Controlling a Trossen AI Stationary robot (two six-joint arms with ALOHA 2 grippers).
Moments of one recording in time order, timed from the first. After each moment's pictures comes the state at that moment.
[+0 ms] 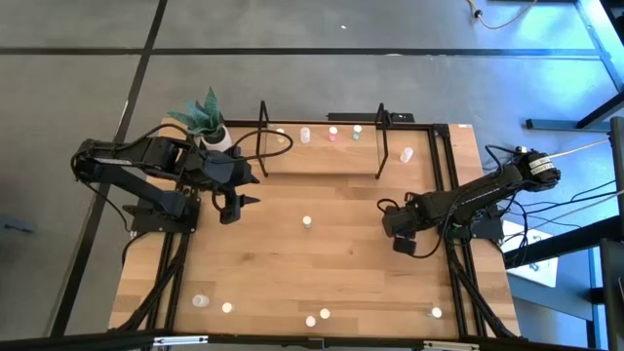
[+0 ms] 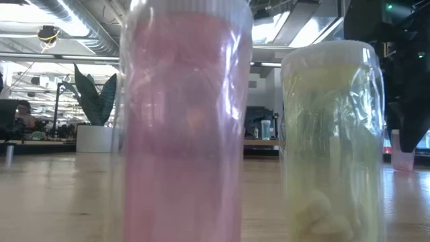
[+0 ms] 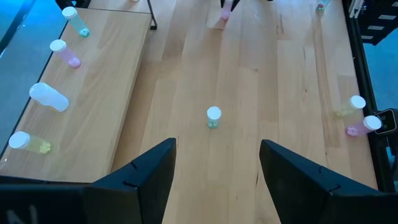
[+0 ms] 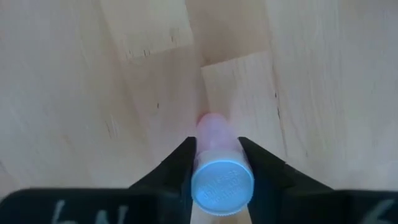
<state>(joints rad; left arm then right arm) -0.15 1.14 1.42 -1.09 -0.20 -0.23 0.29 1.30 0.66 -0.88 0.13 0.56</state>
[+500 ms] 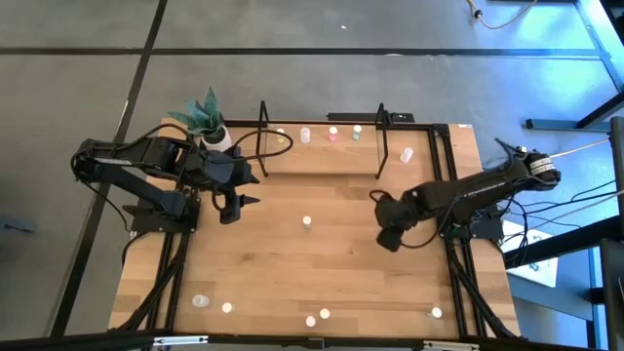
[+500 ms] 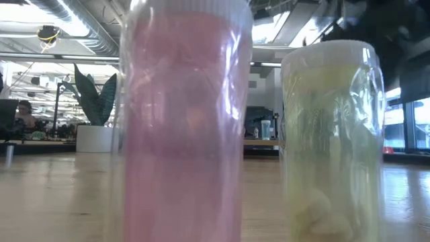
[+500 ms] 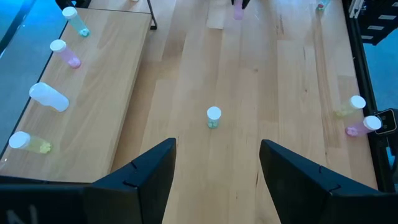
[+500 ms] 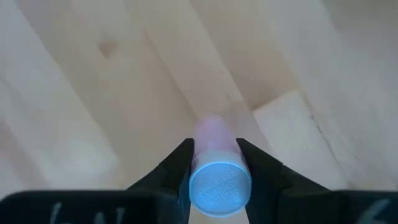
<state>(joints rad) -0.15 1.14 1.42 -1.09 -0.20 -0.23 0.22 1.30 0.91 -0.94 0.01 0.81</state>
